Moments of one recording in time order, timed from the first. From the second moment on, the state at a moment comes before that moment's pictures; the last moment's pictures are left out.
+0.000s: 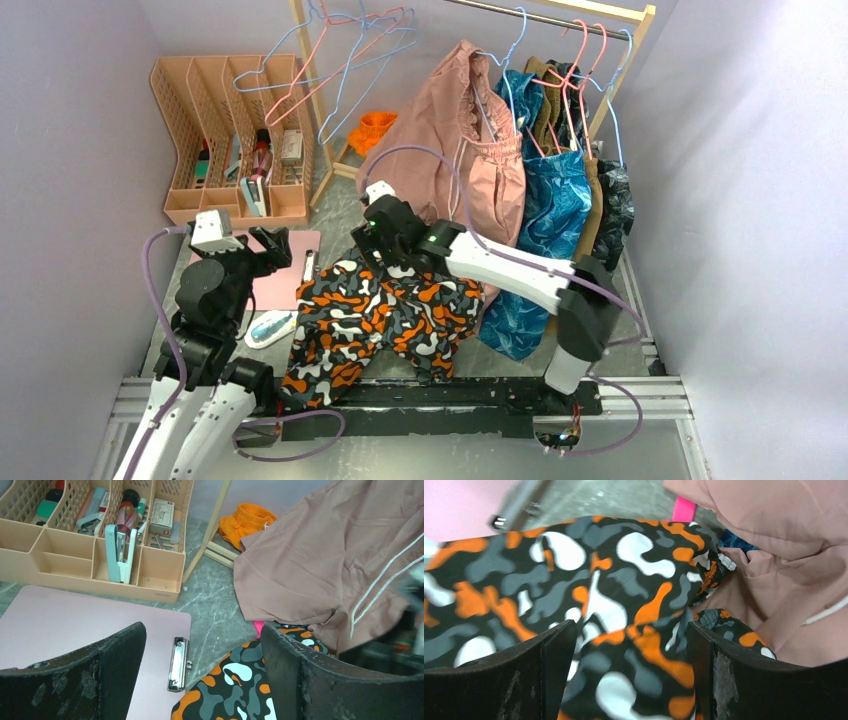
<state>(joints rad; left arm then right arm) -0.30 0.40 0.63 -0.31 -0.30 -0.35 1.01 1.64 1.38 -0.47 0.27 0.26</state>
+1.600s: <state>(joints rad) -0.30 0.29 0.64 -0.45 -0.36 -0.46 1.08 1.33 1.11 -0.30 0.21 0.23</state>
